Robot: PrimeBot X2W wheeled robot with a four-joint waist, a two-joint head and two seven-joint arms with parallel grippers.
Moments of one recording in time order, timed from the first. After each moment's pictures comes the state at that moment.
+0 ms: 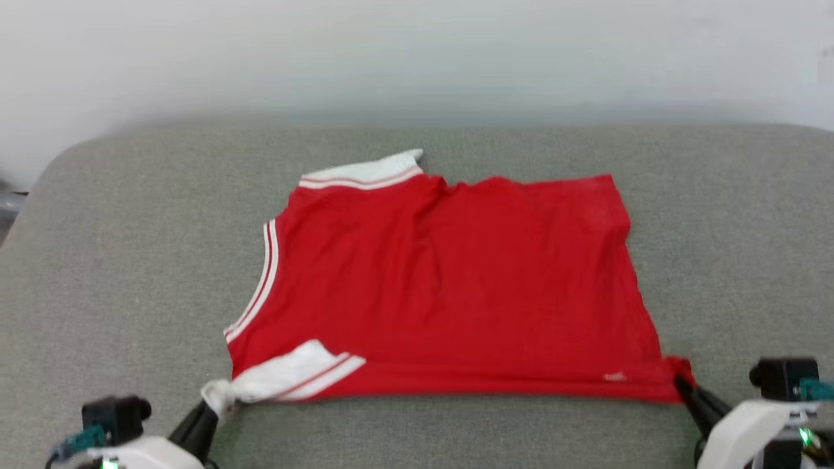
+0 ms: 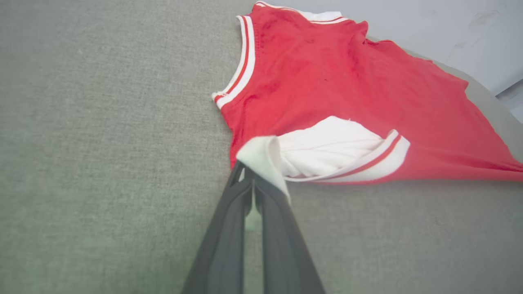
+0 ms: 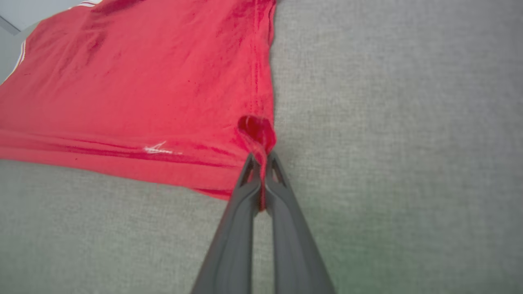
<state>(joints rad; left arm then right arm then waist) -0.13 0.63 -0.58 0.35 -1.01 0.00 -0.26 -0.09 -0.34 0.14 0.37 0.54 0.13 0.14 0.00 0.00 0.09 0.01</state>
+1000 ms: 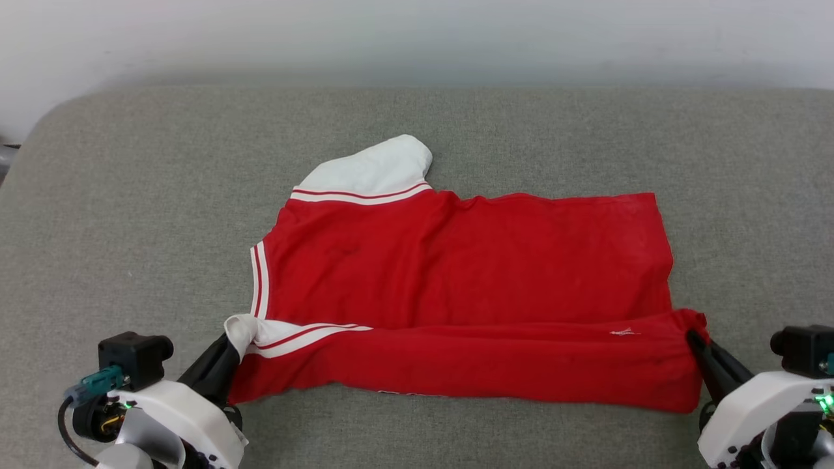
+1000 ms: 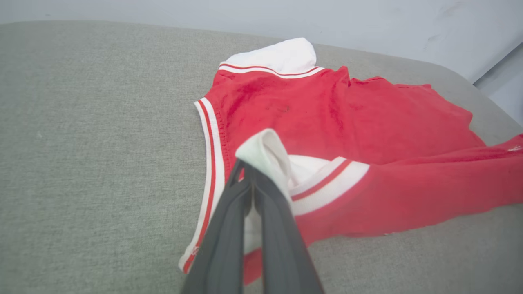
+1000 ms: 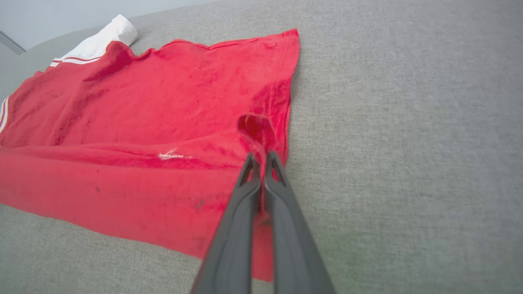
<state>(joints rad) -0.17 0.70 -0.59 0.06 -0.93 0.10 -0.19 0.02 -0.20 -0.06 -0.01 0.39 0.13 0.30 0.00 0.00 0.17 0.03</state>
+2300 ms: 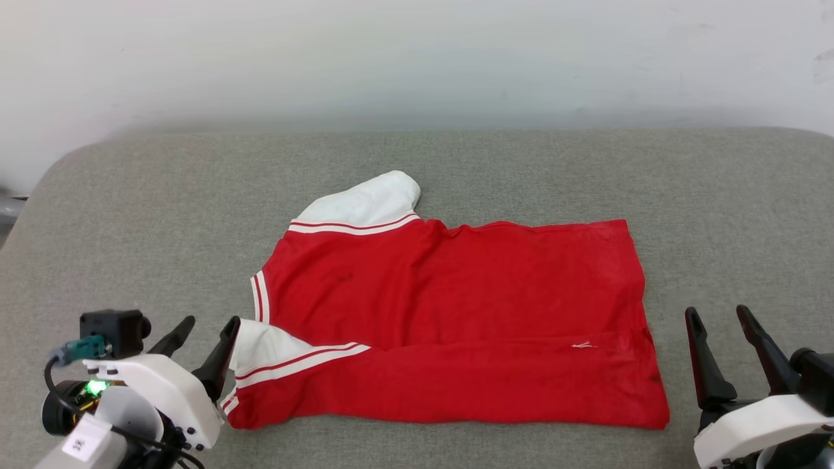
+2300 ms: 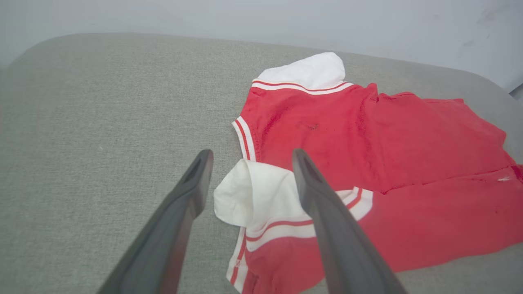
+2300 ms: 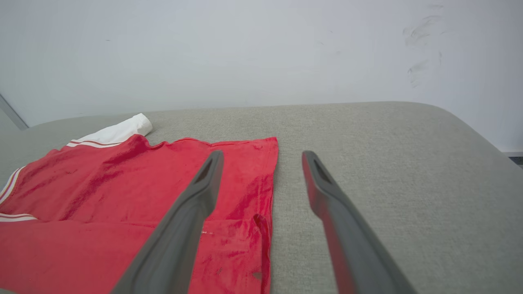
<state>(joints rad) -0.22 0.70 -0.56 0.14 -0.97 0.17 -0.06 0.04 -0.11 -0.10 -0.01 0.22 0.13 -0.02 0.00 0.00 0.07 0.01</state>
